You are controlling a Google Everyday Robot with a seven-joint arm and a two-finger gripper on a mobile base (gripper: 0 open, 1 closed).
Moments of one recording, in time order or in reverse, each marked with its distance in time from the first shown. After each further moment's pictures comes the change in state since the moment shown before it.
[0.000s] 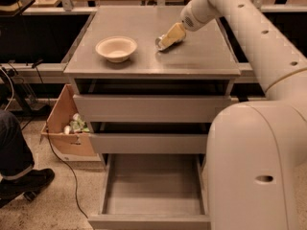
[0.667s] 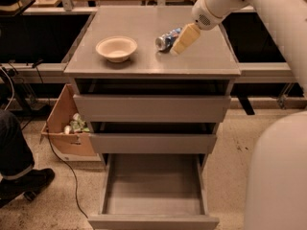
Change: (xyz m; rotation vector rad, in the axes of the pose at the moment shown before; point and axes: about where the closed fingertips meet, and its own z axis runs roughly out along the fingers) arm 0.014 0.048 -0.080 -0.101 0.062 -0.178
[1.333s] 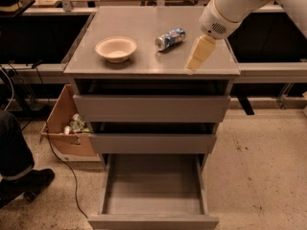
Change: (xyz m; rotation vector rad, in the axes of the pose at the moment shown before) arm 0.027 0.073 -0.058 -0.088 0.145 -0.143
